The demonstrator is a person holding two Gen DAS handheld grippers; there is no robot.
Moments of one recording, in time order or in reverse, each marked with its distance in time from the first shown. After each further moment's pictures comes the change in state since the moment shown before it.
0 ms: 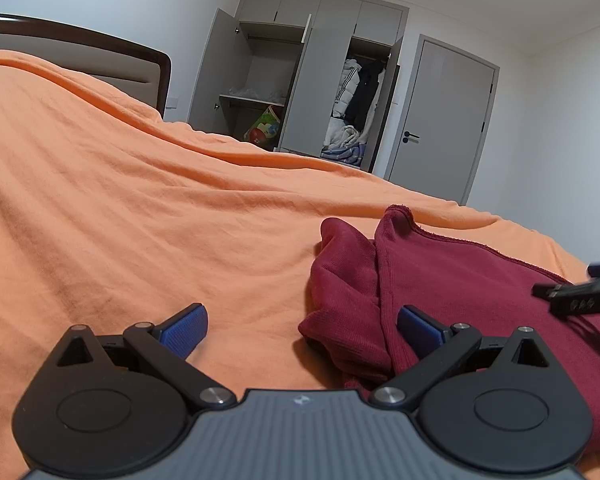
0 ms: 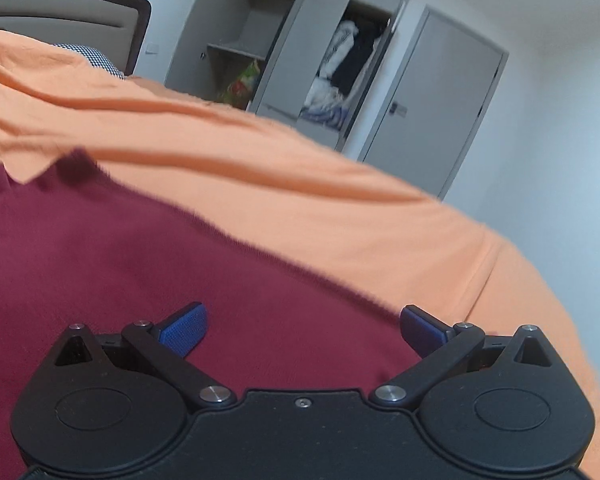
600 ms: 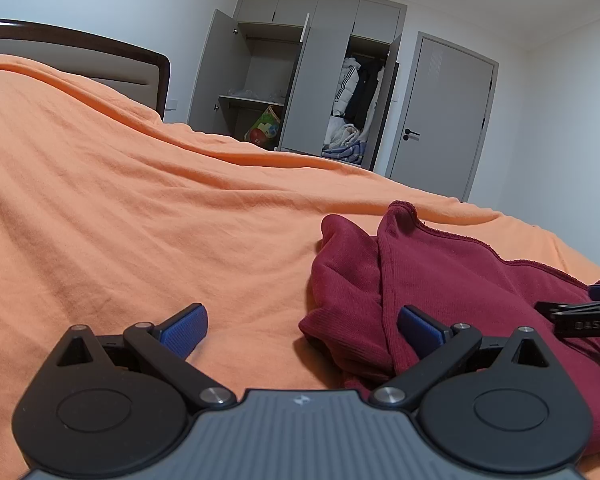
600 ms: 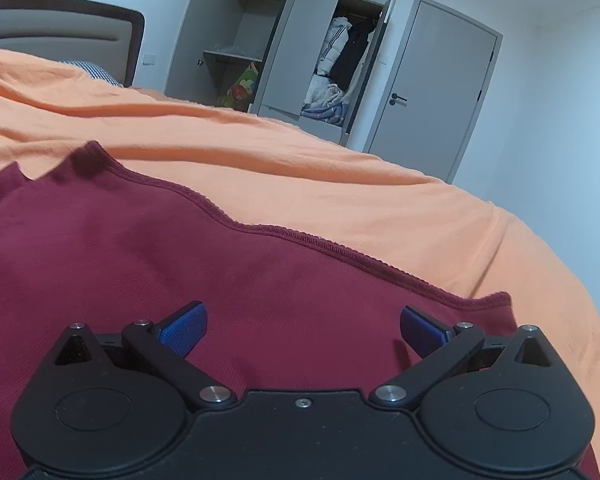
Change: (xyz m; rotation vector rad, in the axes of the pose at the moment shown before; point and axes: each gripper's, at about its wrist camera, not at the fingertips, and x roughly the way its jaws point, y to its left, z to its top) left arm 0.002 0.000 0.001 0.013 0.001 0.007; right arm -0.023 0.002 -0.016 0.062 -0.011 0.035
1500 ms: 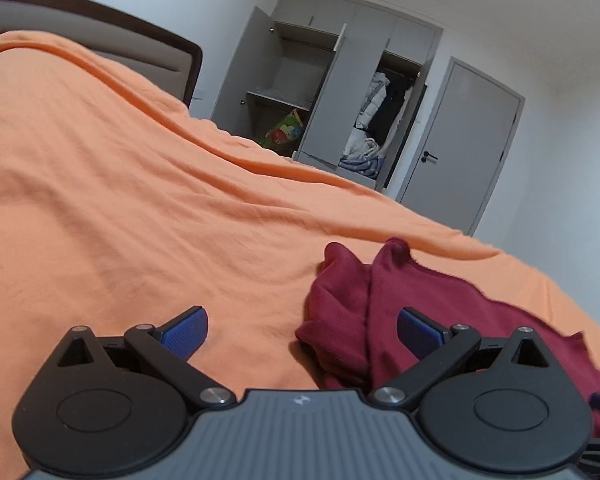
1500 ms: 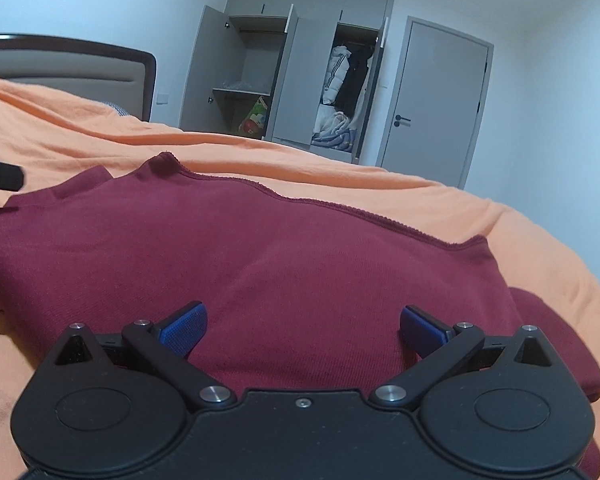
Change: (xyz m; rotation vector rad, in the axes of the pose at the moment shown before) left arm -0.041 -0.001 0.015 -0.166 -0.007 0.022; right arm -0.086 0.007 -0.057 0.082 -0.097 0.064
